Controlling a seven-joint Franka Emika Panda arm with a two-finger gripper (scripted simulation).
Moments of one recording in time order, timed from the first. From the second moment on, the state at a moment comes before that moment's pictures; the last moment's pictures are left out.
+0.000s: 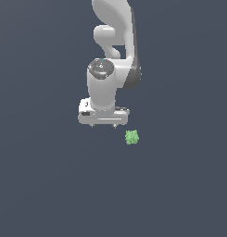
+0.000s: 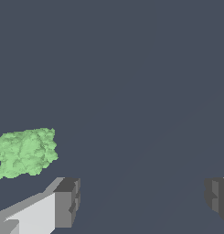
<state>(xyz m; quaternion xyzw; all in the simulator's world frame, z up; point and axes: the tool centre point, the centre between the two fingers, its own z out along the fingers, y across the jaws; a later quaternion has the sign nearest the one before) -0.012 -0.042 0.156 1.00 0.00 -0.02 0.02</state>
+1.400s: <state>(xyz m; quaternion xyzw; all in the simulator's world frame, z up) -0.012 0.008 0.133 0.97 -0.24 -0.01 0.01</state>
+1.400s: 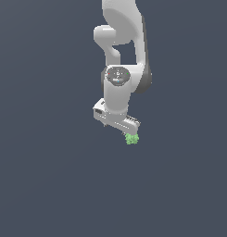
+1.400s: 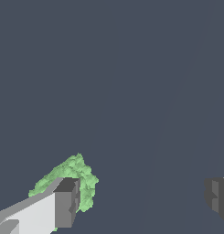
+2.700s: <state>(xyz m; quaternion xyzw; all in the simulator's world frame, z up) -0.017 0.069 0.105 0.85 -0.52 0.00 0.00</state>
